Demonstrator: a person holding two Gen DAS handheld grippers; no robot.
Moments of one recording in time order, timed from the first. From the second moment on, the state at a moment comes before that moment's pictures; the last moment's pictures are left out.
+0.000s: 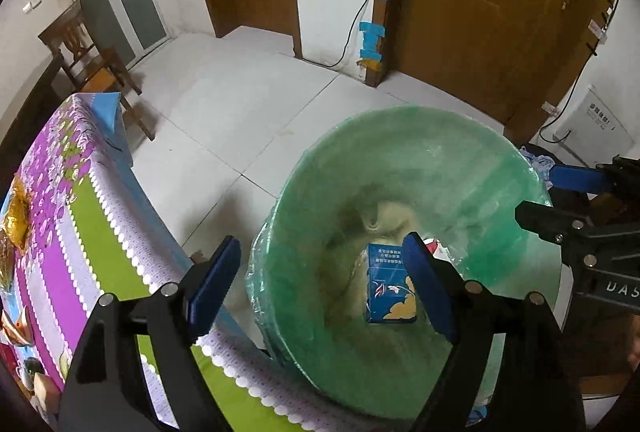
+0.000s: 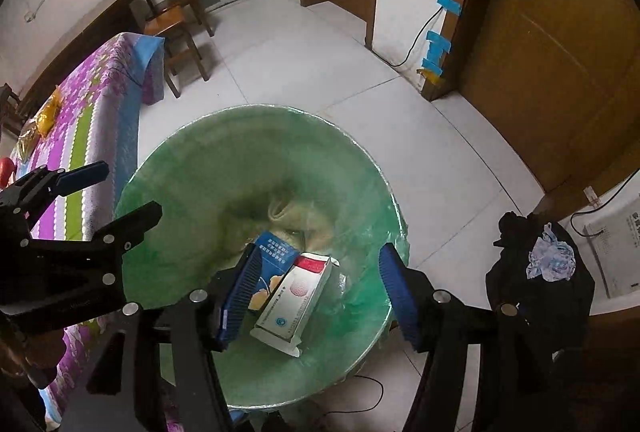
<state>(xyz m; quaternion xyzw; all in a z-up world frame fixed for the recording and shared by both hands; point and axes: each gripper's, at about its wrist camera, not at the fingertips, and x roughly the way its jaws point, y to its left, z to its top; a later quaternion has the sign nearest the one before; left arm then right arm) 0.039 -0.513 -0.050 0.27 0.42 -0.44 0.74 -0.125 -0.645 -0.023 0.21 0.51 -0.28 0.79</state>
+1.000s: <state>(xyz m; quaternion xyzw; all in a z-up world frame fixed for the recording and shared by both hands) 0.054 -0.231 -0.023 0.18 0.37 -0.22 0.88 -0.083 -0.442 0.038 0.11 0.26 -0.23 0.93</state>
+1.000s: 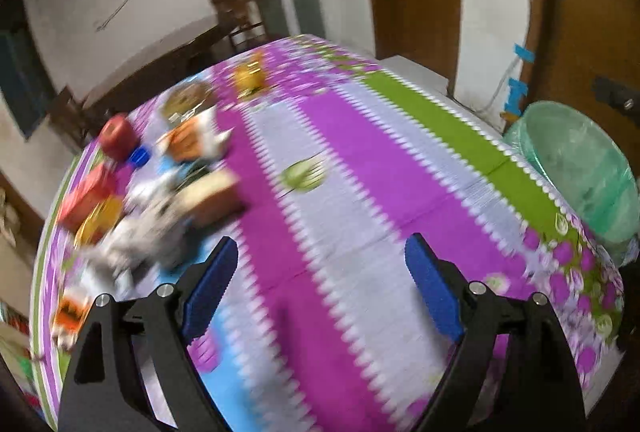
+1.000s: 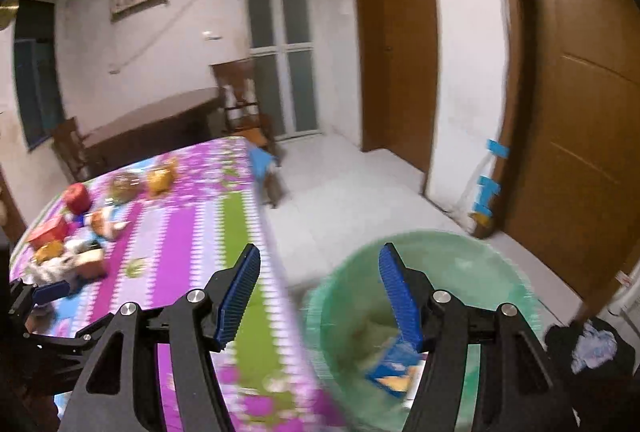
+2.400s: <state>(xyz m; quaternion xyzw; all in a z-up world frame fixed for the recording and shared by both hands) 0.084 -0.007 -0.031 0.27 0.32 -0.08 0.90 0.125 -0.163 -0.048 0.32 0.45 0.19 0.81</state>
